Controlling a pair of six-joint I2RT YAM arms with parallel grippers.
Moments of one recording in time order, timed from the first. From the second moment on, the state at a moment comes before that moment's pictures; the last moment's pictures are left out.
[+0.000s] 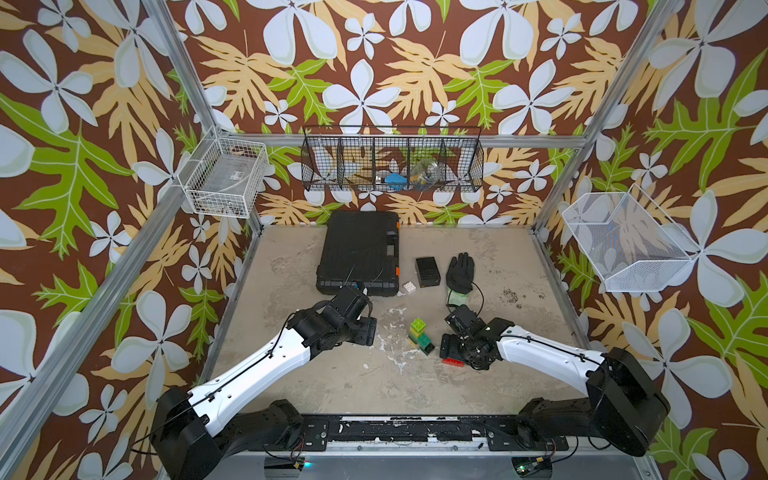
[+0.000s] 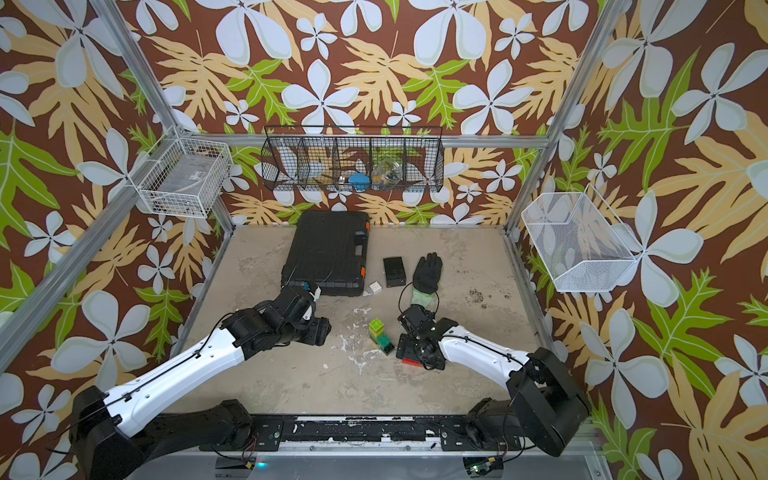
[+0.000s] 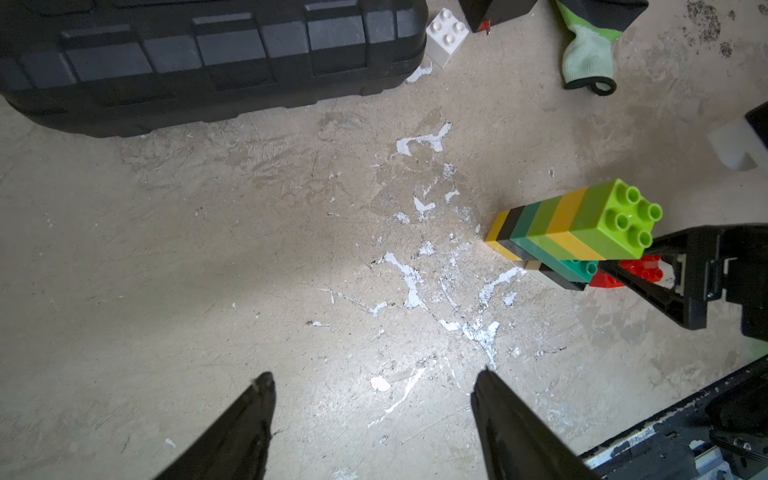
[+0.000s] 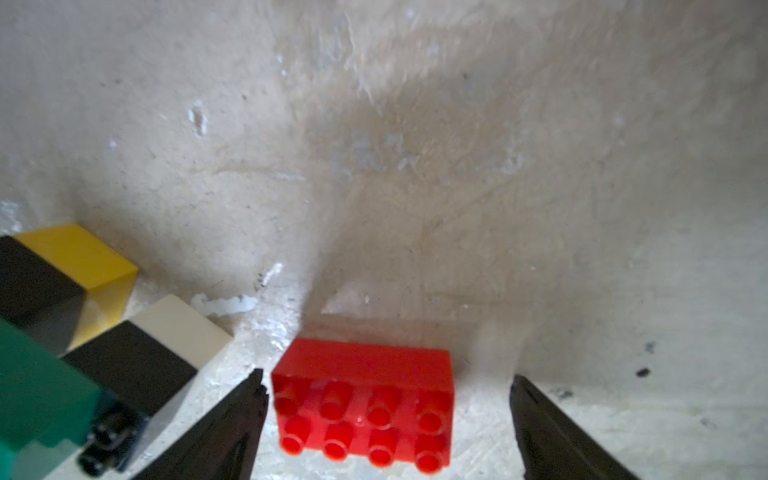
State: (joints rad) left arm -0.72 1.15 0.93 -0.77 -0.11 -0.46; right arm 0.65 1.36 0.68 -0.66 0.05 0.89
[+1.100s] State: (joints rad) left arm -0.72 1.15 0.92 -0.77 -0.10 -0.46; right arm 0.69 1.38 0.66 -0.63 0.10 0.86
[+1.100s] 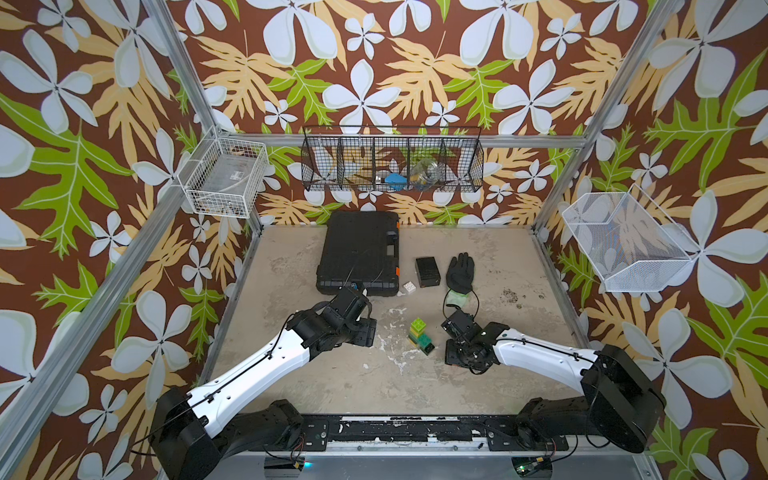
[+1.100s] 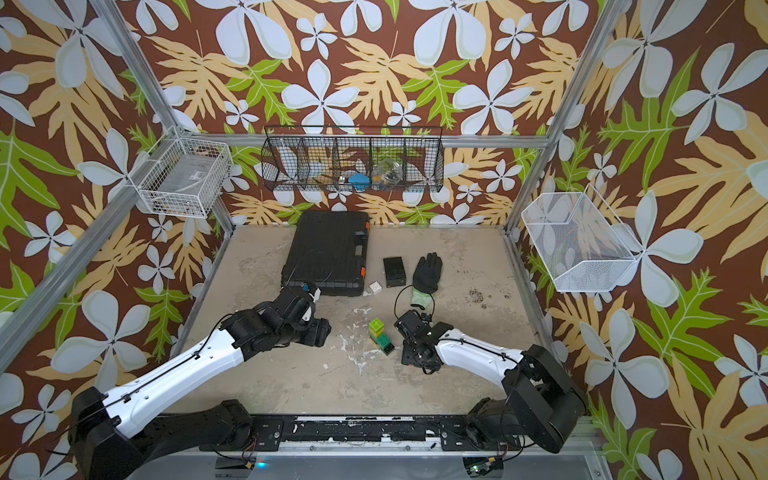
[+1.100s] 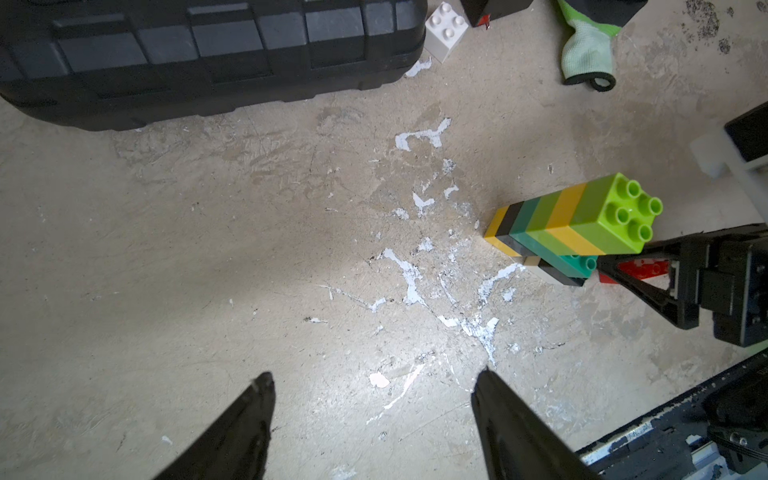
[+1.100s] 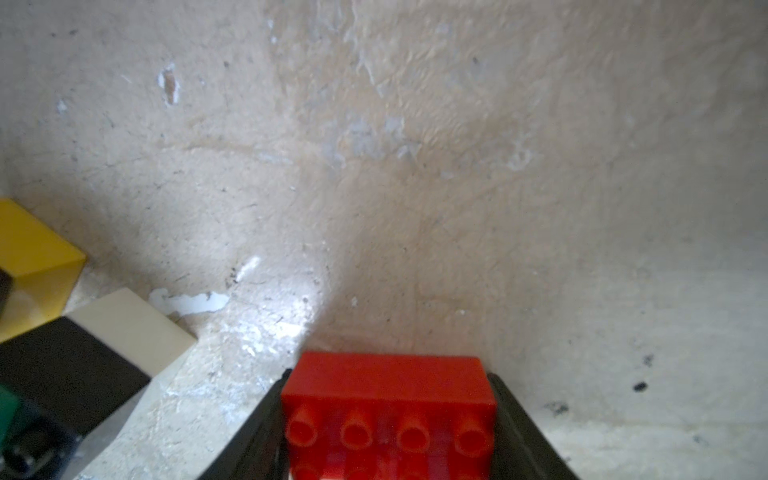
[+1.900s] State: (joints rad) left arm -0.69 1.61 0.92 -0.32 0.16 -0.57; right arm 0.69 1.09 0.86 -0.86 0.13 0.92
